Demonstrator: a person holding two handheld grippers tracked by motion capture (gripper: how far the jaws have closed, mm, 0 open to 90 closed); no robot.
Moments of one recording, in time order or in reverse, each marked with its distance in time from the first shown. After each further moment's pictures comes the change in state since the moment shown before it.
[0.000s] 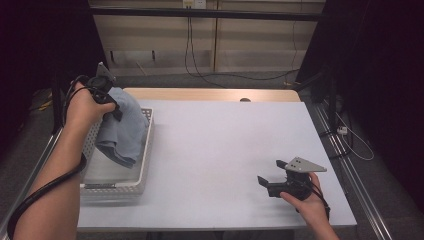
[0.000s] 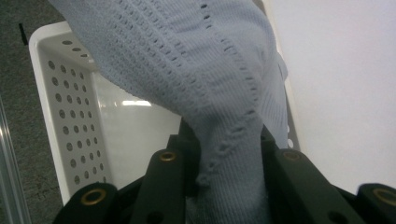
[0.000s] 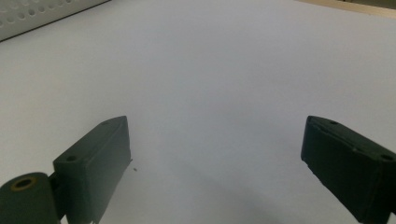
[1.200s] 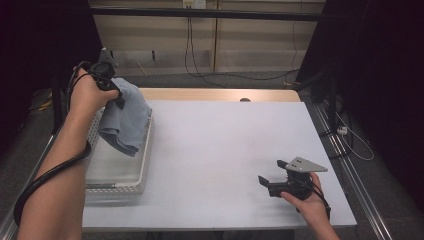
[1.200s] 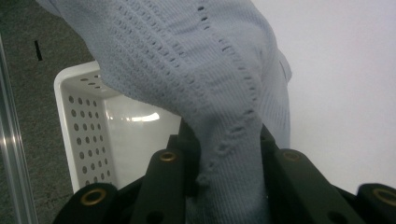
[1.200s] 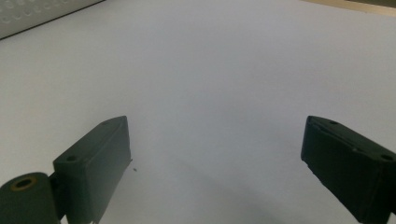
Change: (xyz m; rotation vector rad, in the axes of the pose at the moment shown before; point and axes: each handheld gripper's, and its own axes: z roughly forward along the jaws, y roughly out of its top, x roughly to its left) left arm -0.007 0.026 -0.015 -0.032 0.031 0.008; right arm -0.002 -0.001 0.000 0.003 -0.006 0.005
